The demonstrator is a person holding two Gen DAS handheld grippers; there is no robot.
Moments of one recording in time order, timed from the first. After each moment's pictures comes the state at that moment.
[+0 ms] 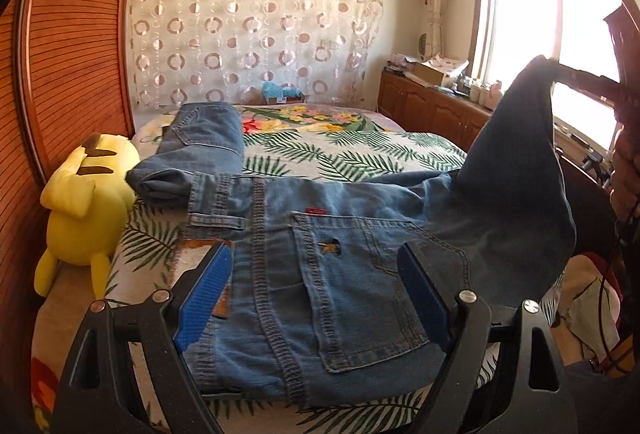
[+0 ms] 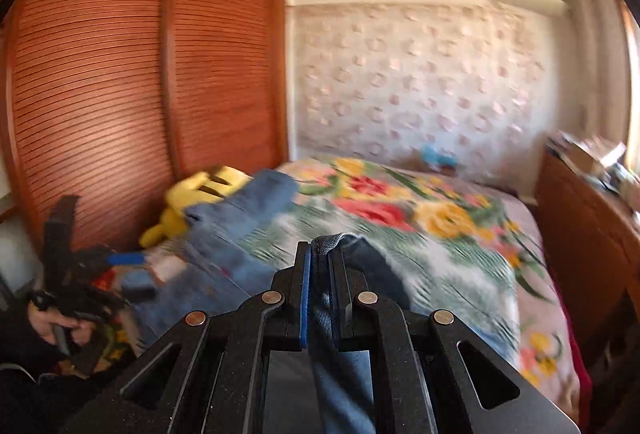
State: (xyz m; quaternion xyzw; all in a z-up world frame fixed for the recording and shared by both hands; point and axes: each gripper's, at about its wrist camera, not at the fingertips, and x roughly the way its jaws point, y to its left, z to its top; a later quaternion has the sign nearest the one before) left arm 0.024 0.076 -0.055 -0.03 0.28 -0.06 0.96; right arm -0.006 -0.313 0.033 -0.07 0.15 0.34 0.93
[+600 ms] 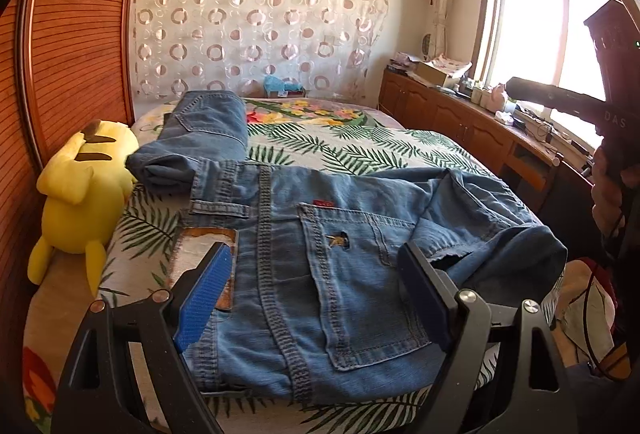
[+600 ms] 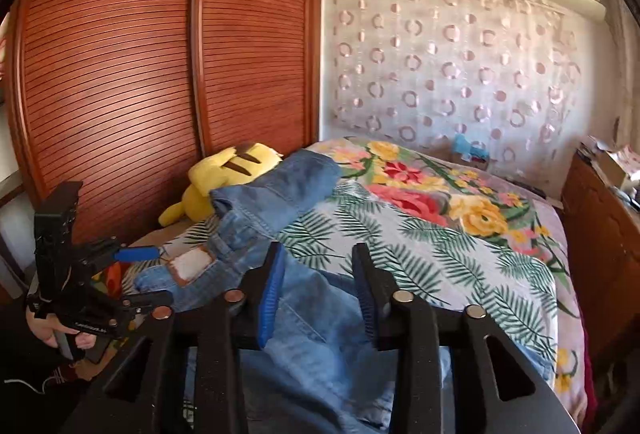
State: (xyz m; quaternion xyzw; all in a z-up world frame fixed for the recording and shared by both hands) left arm 0.031 0.082 -0.069 -0.05 0.29 -0.07 0.95; right arm 0.020 -0.252 0.029 -0.10 0.19 0.34 0.91
